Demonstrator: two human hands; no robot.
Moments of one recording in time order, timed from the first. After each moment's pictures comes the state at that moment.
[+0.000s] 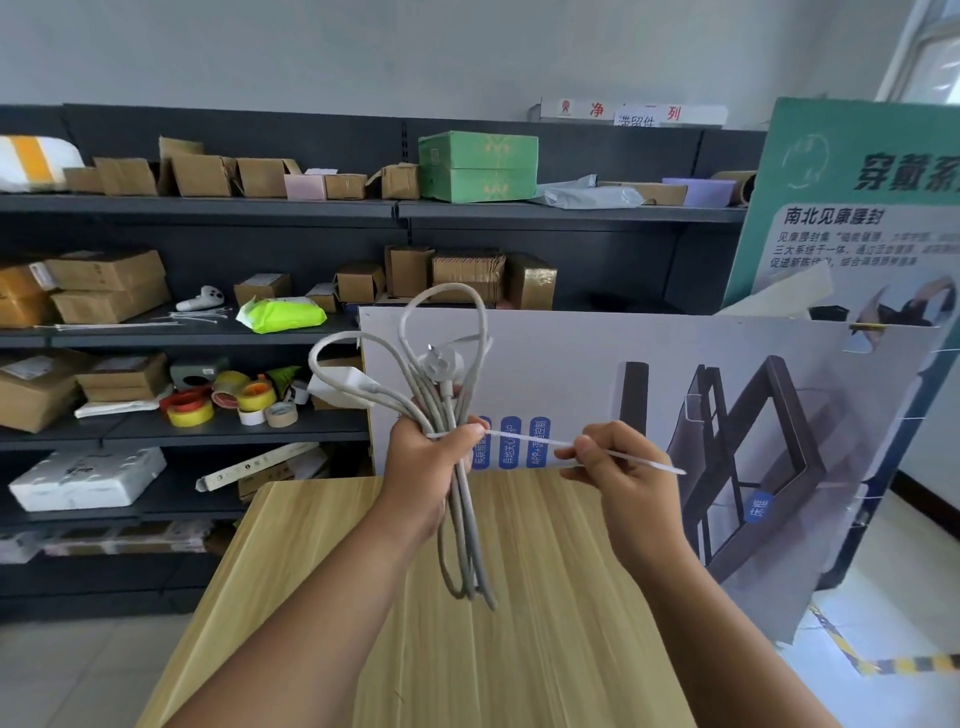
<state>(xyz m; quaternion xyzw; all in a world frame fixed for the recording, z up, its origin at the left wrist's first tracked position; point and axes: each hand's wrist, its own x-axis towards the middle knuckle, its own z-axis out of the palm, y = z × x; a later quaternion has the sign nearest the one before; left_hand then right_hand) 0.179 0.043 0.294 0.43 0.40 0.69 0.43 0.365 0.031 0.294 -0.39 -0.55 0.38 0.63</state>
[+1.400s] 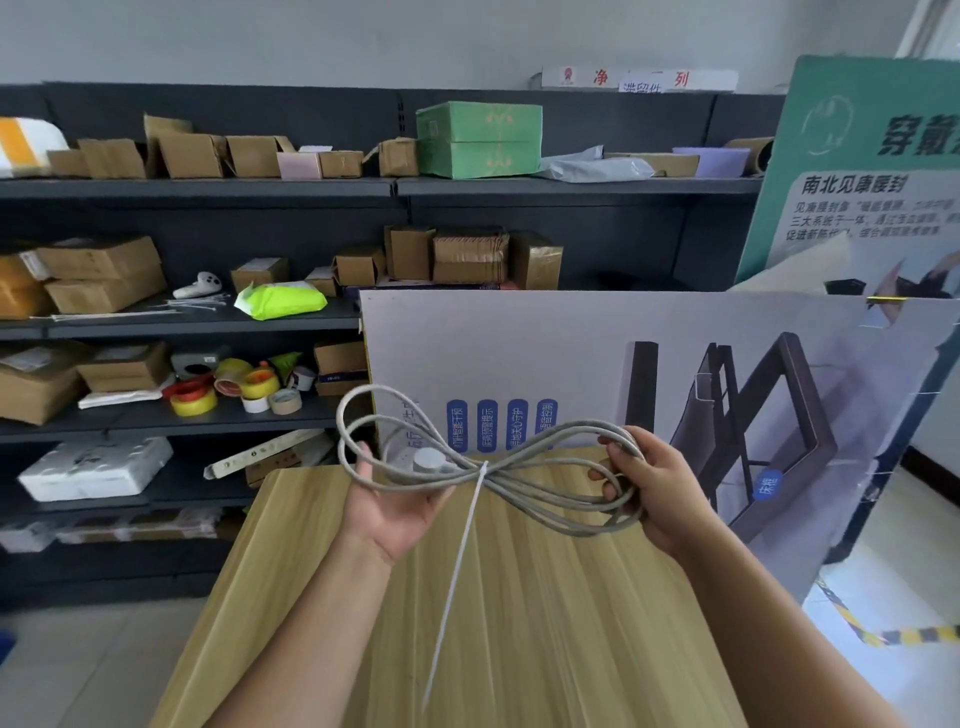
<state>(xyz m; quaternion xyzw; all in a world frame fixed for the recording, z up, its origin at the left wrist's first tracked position) 0.113 0.072 0.211 0.04 0.21 0.63 0.75 0.407 0.088 0.241 -0.40 -0.52 0.55 0.51</state>
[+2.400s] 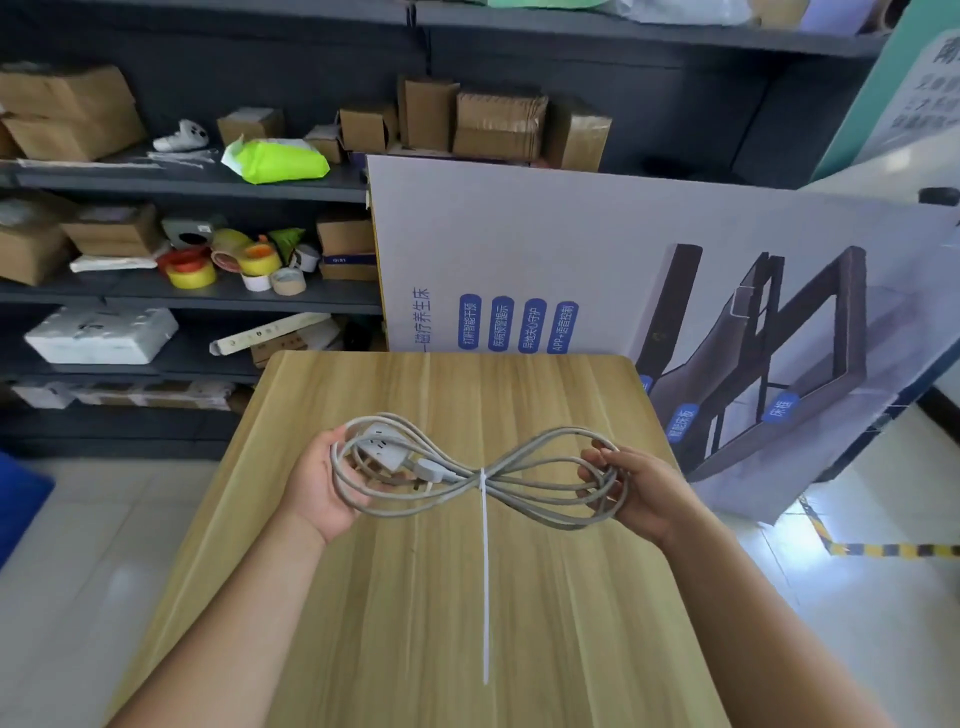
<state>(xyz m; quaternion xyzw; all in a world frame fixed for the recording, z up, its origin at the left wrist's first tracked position) 0.046 0.030 0.110 0.09 0.40 0.62 0.67 0.405 0.095 0.121 -0.46 -0.26 0.76 0.38</state>
